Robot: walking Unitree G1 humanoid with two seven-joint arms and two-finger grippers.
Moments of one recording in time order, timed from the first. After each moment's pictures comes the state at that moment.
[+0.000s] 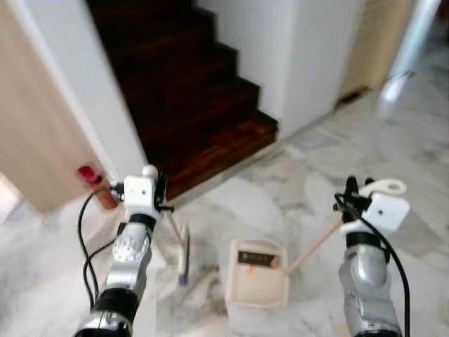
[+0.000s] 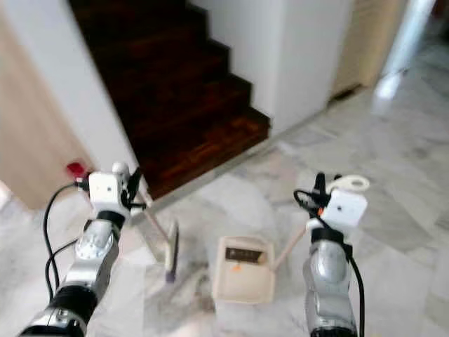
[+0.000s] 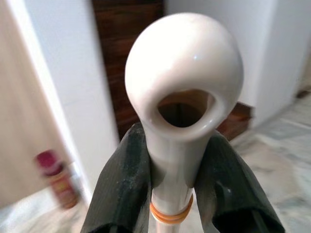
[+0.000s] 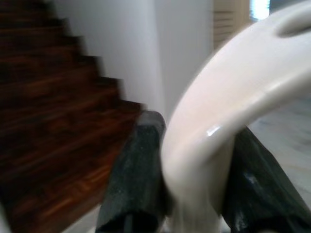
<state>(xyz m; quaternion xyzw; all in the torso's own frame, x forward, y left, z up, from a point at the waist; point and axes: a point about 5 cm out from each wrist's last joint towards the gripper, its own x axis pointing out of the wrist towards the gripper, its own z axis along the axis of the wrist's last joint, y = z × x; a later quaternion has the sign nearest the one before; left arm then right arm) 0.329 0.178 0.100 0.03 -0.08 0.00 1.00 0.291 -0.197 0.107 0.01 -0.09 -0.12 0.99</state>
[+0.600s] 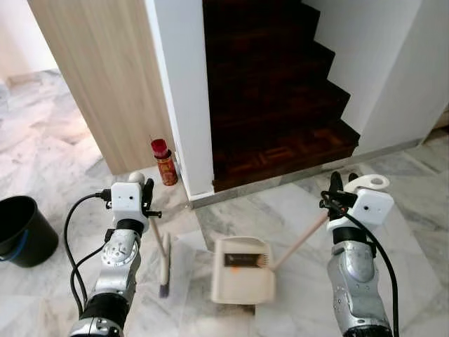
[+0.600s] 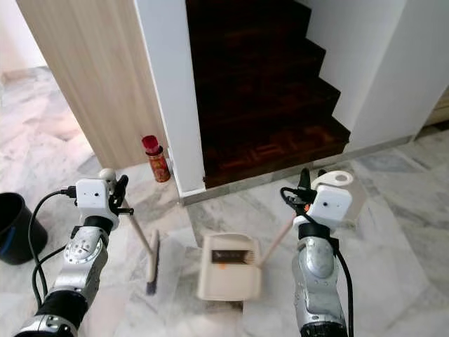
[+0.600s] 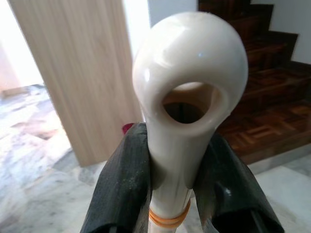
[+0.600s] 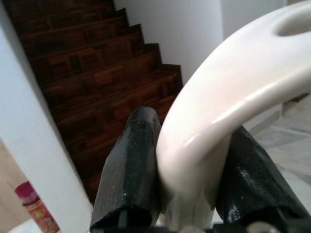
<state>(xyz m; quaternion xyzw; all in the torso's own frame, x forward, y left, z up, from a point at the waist) 0.327 0.180 0.096 0.03 -0.07 0.01 1.00 0.292 -0.199 0.109 0.04 -0.10 -0.12 0.99</state>
